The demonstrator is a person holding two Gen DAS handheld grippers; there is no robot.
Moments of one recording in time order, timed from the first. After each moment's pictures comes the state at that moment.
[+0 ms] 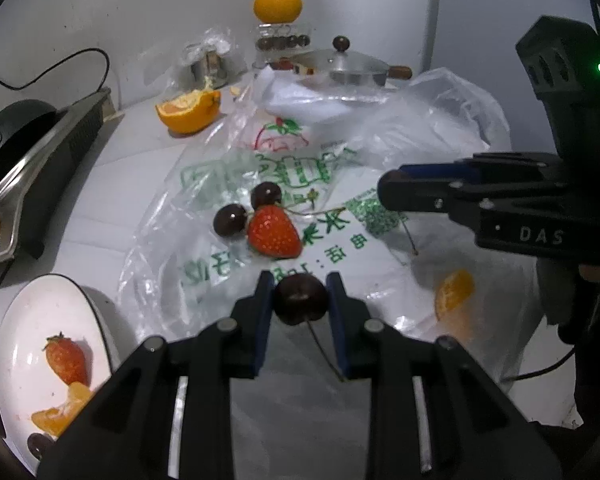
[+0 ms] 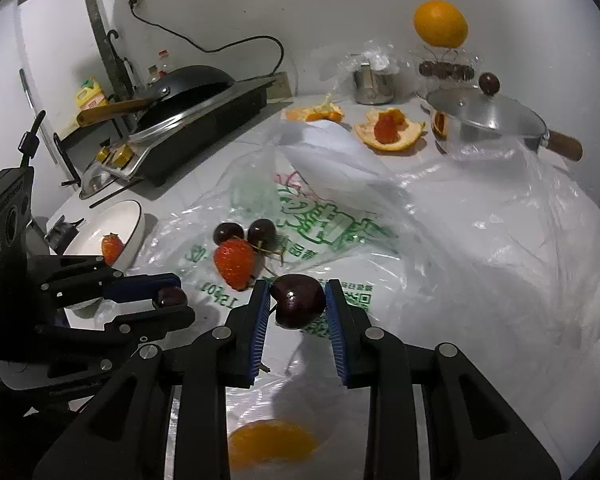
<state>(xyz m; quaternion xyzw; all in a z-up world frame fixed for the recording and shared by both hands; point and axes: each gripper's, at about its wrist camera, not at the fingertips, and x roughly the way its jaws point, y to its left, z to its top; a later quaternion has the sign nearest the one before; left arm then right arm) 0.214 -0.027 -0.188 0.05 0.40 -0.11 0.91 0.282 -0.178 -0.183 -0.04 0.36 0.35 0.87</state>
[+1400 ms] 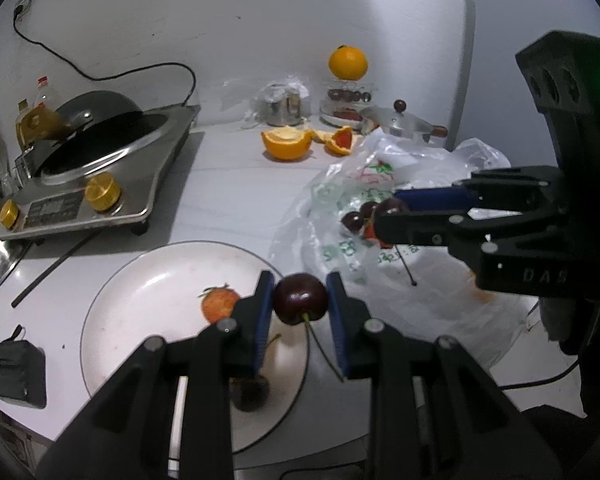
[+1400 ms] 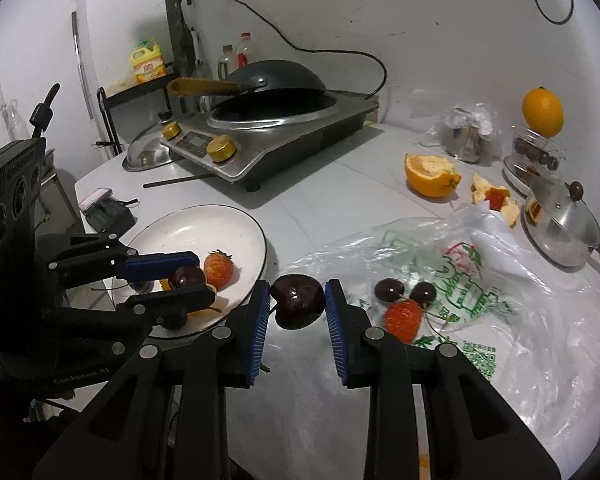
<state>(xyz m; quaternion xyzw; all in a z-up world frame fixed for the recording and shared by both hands) 0.137 0.094 -0.150 0.00 0.33 -0.07 0.94 0.211 -0.043 -0.138 -0.13 0.32 0.40 0.85</state>
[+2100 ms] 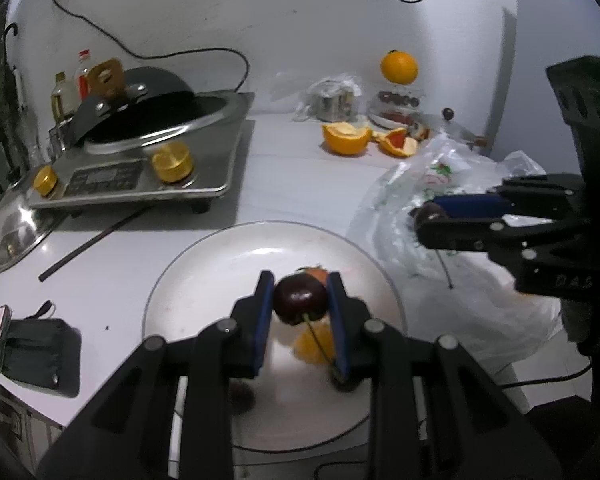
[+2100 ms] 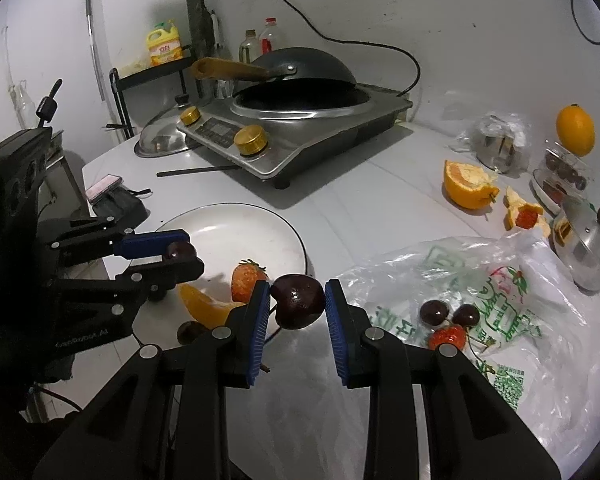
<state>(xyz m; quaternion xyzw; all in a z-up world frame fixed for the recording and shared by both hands) 0.131 0.158 -0.161 -0.02 0.34 -0.01 0.94 0.208 0.004 -0.144 -0.15 0.33 0.41 0.84</state>
